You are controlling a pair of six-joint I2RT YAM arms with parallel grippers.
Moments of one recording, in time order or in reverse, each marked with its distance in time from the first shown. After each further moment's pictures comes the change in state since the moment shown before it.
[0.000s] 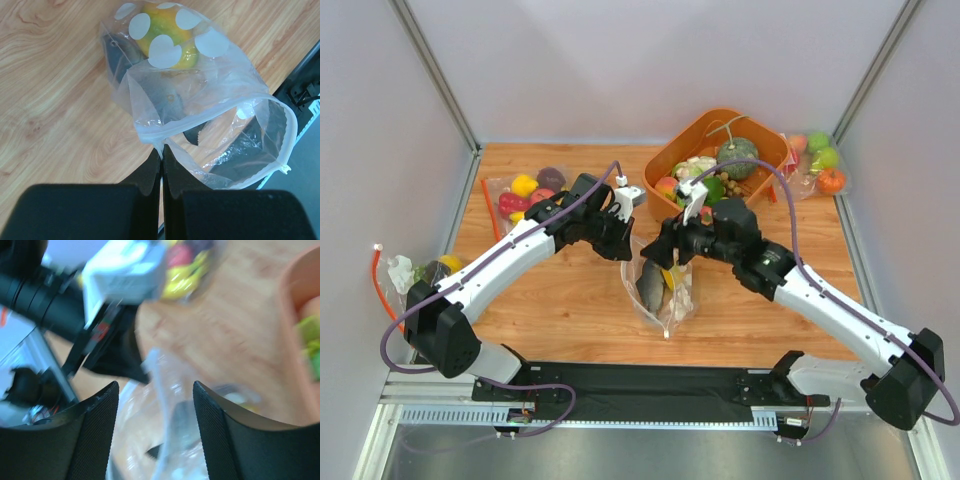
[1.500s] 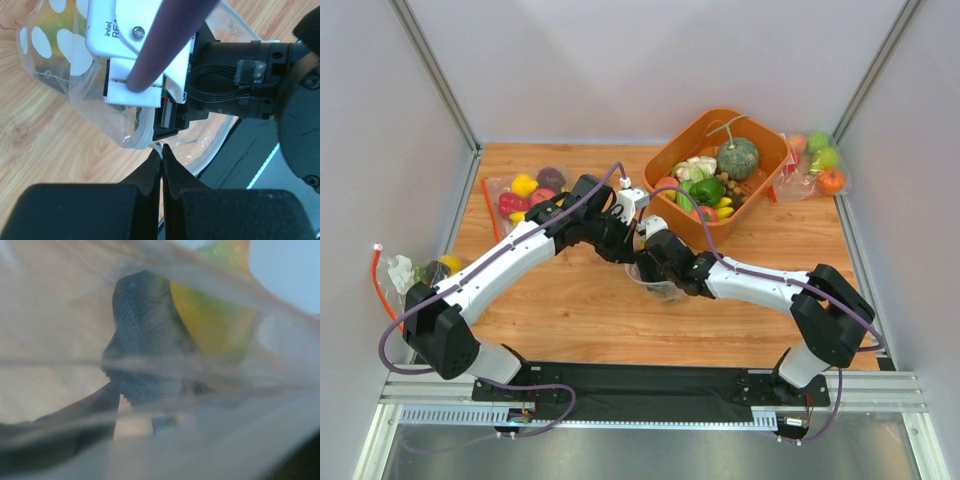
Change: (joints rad) left arm -0.016 -0.009 0.000 0.000 0.042 0.010; right arm 0.205 0.437 -0.063 -0.027 0.521 -0.039
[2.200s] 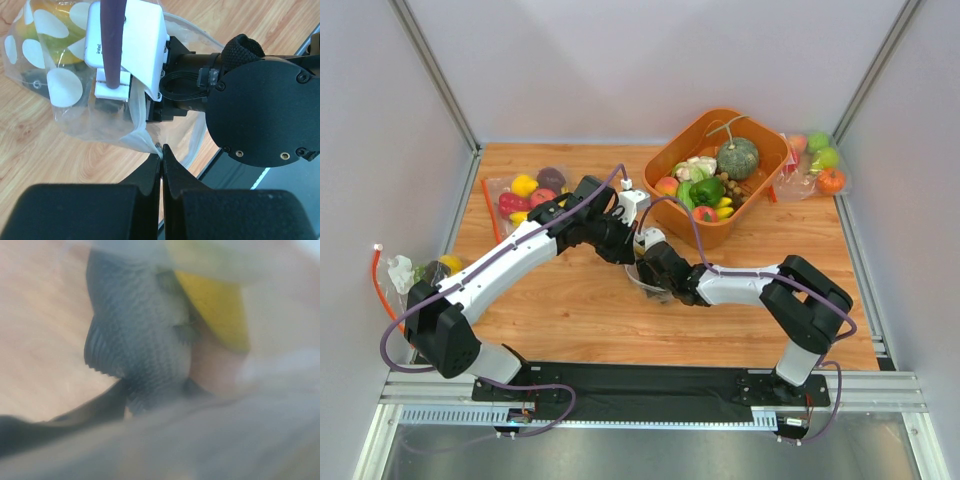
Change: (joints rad) left arm -0.011 0.008 0.000 -0.005 -0.029 0.000; right arm 0.000 0.129 -0.114 0.261 -0.037 0.035
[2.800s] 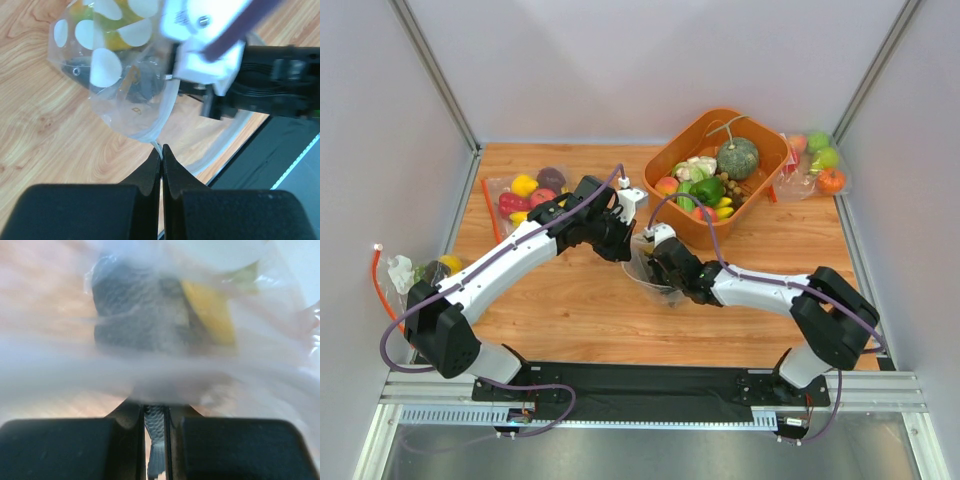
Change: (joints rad) left arm 0.000 0.000 0.000 -0.001 -0.078 0.002; right arm -0.012 -0.122 -0.014 -0.118 -0.010 0.023
